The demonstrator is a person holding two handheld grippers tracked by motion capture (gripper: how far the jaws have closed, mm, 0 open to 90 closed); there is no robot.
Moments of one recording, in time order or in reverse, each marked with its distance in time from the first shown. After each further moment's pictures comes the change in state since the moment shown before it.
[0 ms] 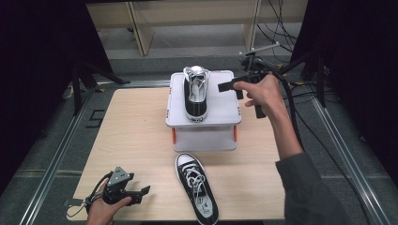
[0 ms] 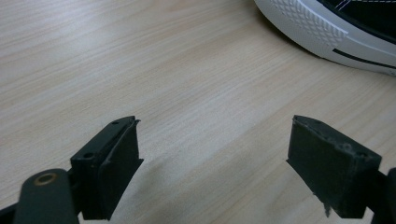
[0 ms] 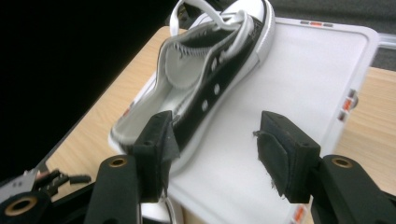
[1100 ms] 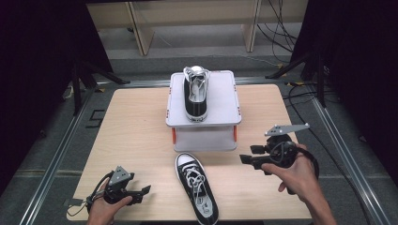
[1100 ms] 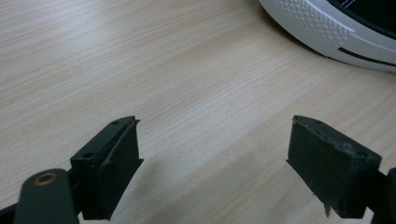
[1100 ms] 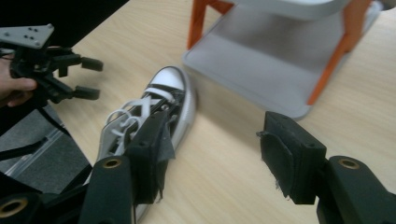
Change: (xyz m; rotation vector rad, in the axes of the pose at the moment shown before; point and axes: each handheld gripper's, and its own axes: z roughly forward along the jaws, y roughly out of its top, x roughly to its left) left arm 0.001 0.001 0.002 0.018 0.011 0.009; right arm 0.007 -0.187 -0.033 0.032 0.071 -0.125
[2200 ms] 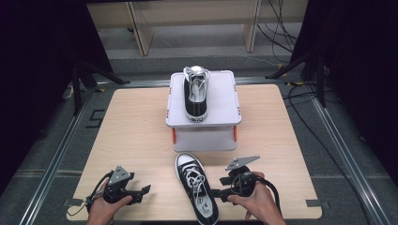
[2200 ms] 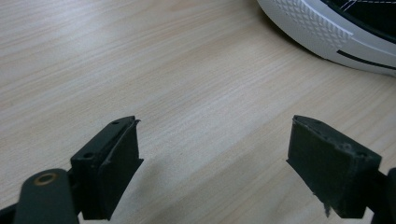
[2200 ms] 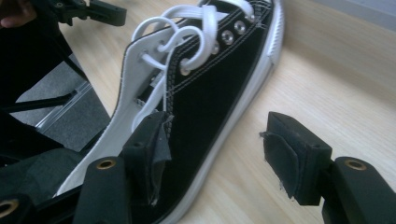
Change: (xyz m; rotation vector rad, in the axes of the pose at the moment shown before) left arm 0.001 0.001 0.000 -0.002 -0.002 0.002; right arm 0.036 -0.057 0.100 0.157 0.119 -0.082
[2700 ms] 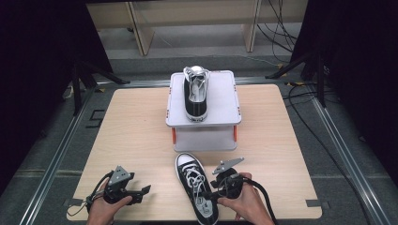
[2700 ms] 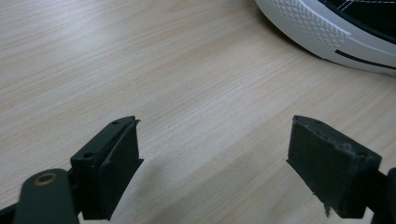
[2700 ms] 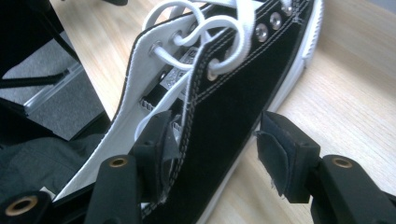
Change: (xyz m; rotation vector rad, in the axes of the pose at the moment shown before) left arm -0.001 0.000 0.000 -0.005 -0.003 -0.001; right arm 0.013 0.008 0.028 0.066 -0.008 -0.070
